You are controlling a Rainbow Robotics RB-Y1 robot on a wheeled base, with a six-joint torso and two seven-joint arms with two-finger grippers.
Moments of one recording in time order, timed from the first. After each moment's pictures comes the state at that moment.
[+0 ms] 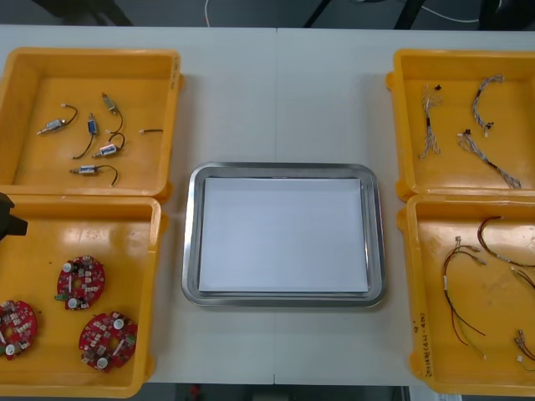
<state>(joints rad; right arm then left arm) 0.06 -0.93 -0.37 -2.25 -0.96 1.76 1.22 -0.11 0.78 0.40 -2.19 0.91 1.91 -1.28</state>
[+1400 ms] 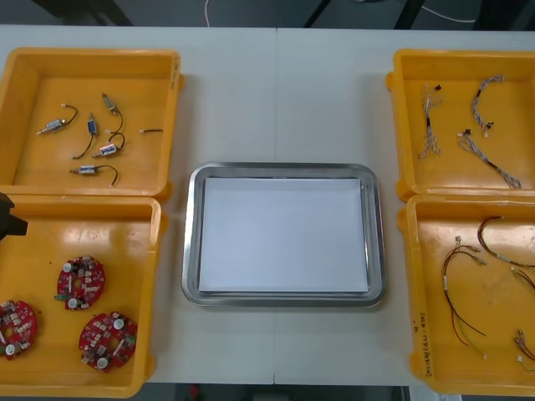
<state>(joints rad) 0.06 -0.93 -0.37 -2.25 -0.96 1.76 1.22 -0.11 0.78 0.40 -2.19 0.91 1.91 -1.28</state>
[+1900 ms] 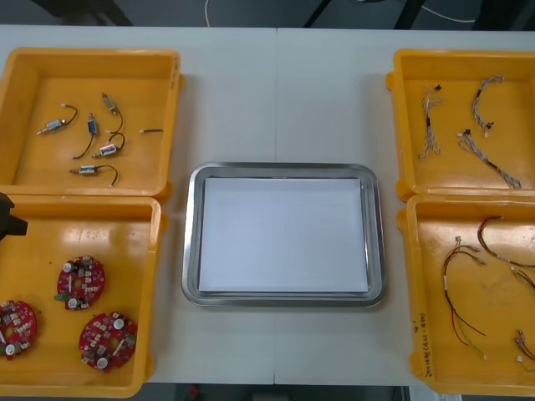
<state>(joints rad) 0.06 -0.93 -0.37 -2.25 -0.96 1.76 1.22 -0.11 0.78 0.40 -2.19 0.91 1.91 -1.28</state>
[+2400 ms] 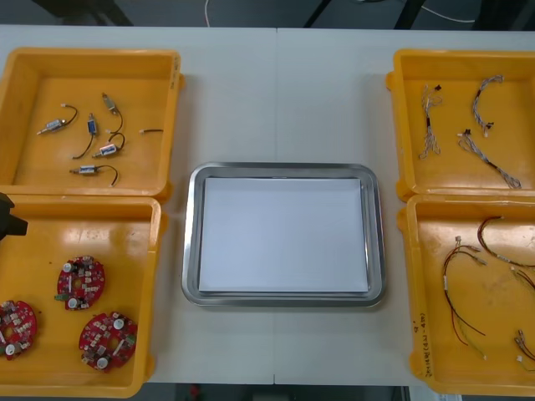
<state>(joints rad) 0.06 -0.93 -0.37 -2.25 -0.96 1.76 1.22 -0.11 0.78 0.40 -2.19 0.91 1.91 -1.28</state>
